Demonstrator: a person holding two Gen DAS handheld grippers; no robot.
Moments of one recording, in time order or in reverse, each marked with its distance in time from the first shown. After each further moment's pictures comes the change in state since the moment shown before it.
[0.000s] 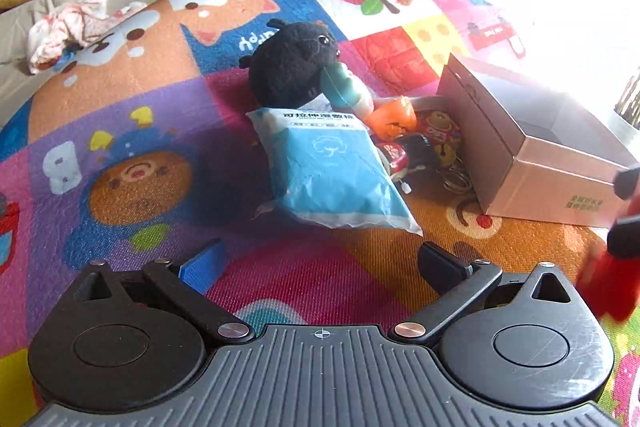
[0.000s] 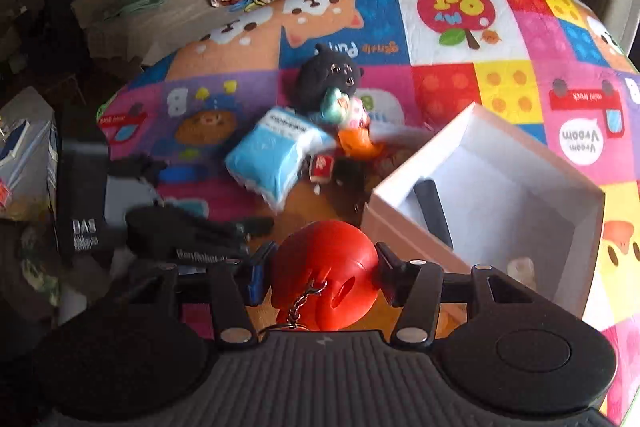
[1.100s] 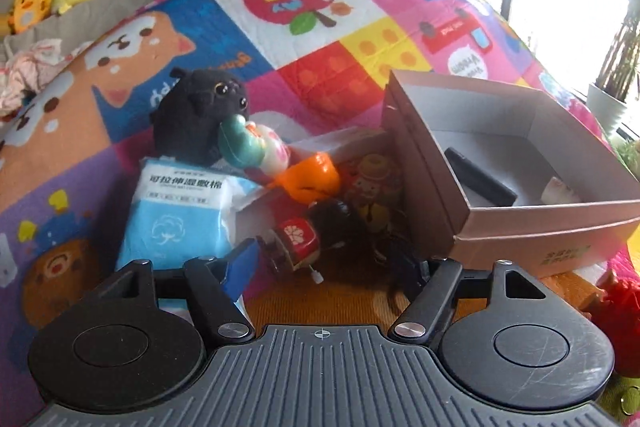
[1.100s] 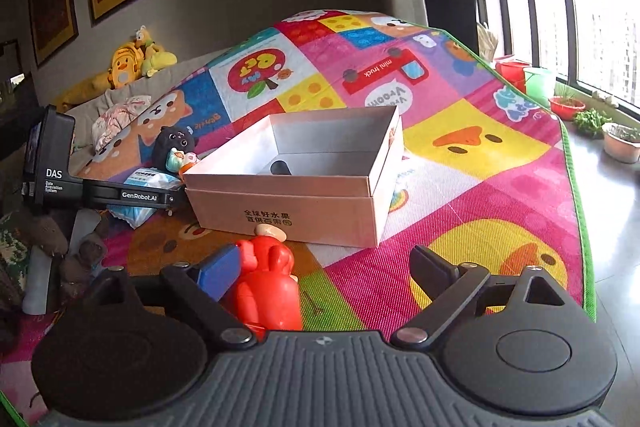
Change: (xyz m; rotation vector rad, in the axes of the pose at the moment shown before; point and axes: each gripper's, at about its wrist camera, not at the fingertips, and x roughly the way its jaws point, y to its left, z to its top) left arm 0.045 -0.058 0.048 0.104 -0.007 -0.039; right arm -0.052 -0.079 -0.150 0.450 -0.367 -0.194
